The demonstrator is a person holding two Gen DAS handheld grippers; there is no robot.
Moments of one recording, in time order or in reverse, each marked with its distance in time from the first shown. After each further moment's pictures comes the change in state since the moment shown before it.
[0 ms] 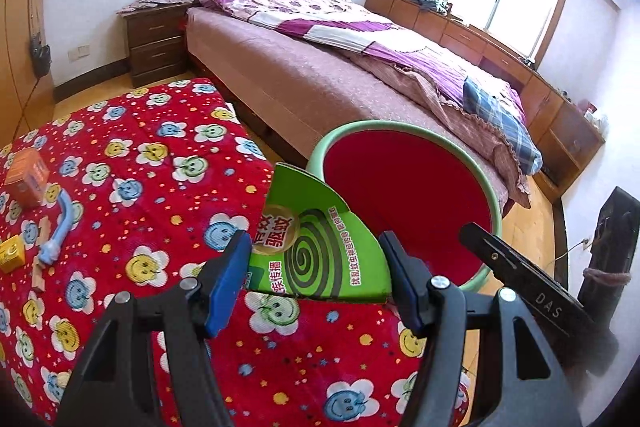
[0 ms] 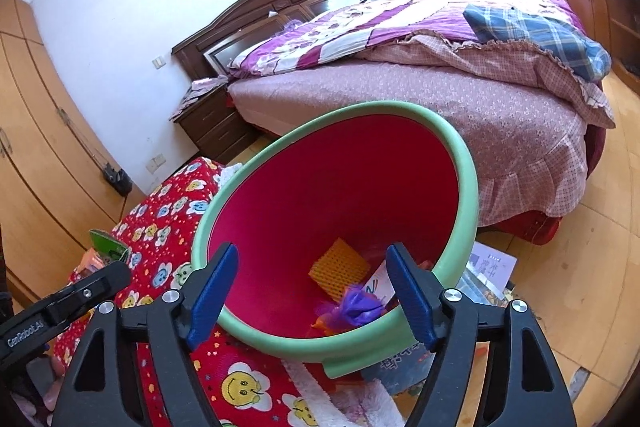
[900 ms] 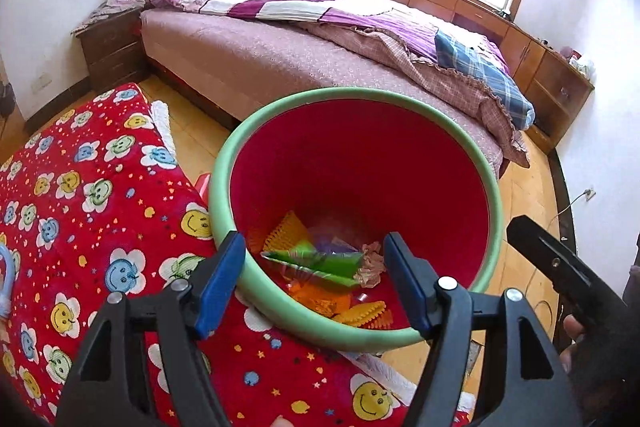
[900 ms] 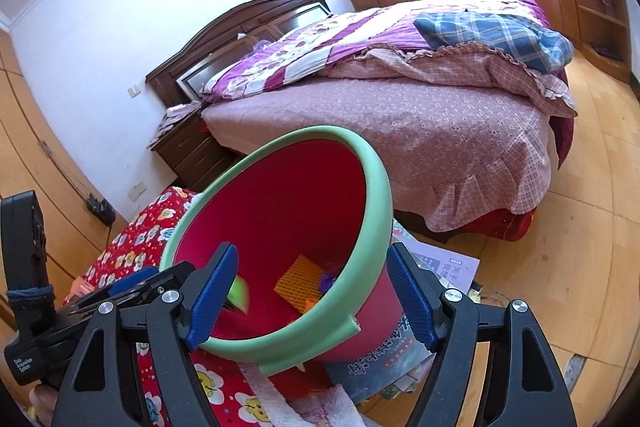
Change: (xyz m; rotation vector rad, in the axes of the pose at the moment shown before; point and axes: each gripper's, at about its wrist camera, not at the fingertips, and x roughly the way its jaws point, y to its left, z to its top) left arm 0.069 -0.060 0.007 0.152 0.084 -0.033; right arm -0.028 -0.040 0.002 0.091 -0.062 -0.072
